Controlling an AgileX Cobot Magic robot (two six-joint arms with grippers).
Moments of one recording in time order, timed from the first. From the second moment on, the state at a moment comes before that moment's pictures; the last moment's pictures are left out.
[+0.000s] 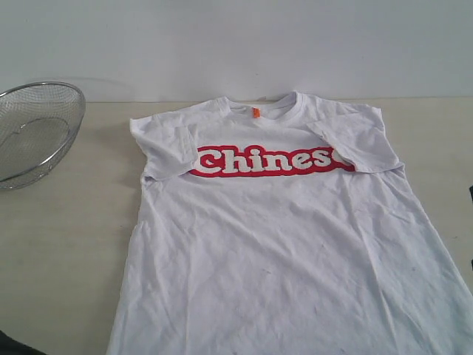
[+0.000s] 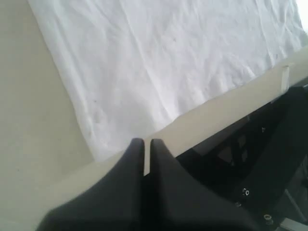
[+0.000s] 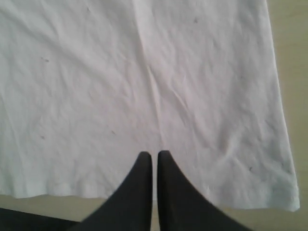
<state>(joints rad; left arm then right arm) -0.32 0.82 -0.44 -0.61 0.95 0.20 -0.37 1.22 -0.71 0.51 1.12 -0.27</state>
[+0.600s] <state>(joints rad) -0.32 1.26 -0.44 -0.75 0.93 0.53 -0.37 1.34 -0.53 0.19 1.04 -0.05</state>
